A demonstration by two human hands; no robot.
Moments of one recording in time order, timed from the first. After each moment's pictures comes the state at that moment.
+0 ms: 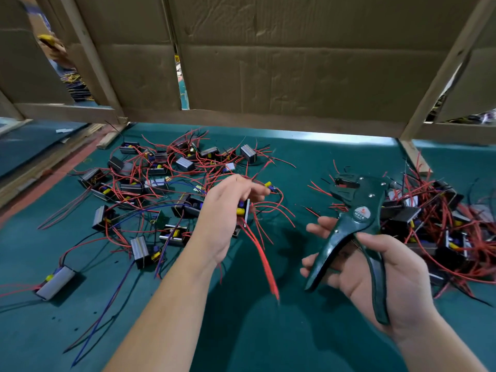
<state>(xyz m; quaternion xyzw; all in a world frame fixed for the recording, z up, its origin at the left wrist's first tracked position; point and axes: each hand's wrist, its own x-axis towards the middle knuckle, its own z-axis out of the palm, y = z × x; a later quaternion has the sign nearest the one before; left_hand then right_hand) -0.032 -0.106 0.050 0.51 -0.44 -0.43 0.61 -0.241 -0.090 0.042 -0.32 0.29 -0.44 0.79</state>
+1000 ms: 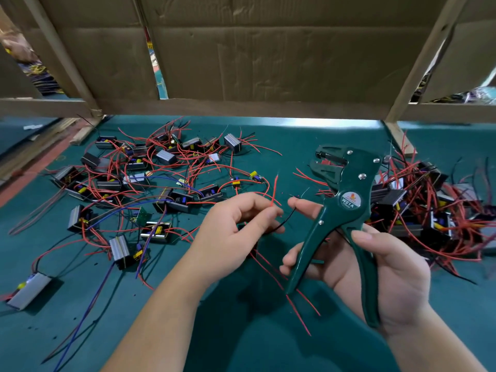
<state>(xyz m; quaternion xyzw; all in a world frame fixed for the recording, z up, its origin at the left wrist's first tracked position) -0.050 -0.079 0.038 0.47 -0.60 -0.41 0.50 -0.236 -0.081 0.053 -0.35 0.18 -0.44 0.81</state>
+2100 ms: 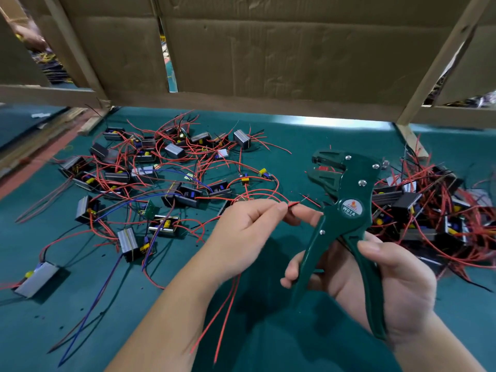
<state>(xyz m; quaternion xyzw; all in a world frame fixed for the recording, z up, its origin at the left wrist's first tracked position) -0.052 -0.078 0.040 0.50 -0.61 -0.43 0.45 -0.228 -0.077 0.049 -0.36 0.14 -0.40 0.83</state>
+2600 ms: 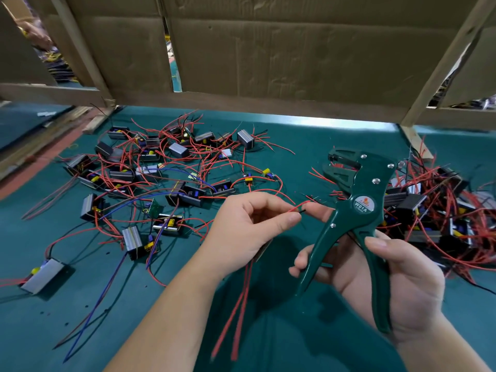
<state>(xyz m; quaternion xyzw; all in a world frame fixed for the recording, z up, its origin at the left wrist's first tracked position) -0.050 -0.082 0.037 0.45 -0.53 -0.47 0.54 -0.230 -0.079 0.049 -0.35 0.19 -0.44 0.81</state>
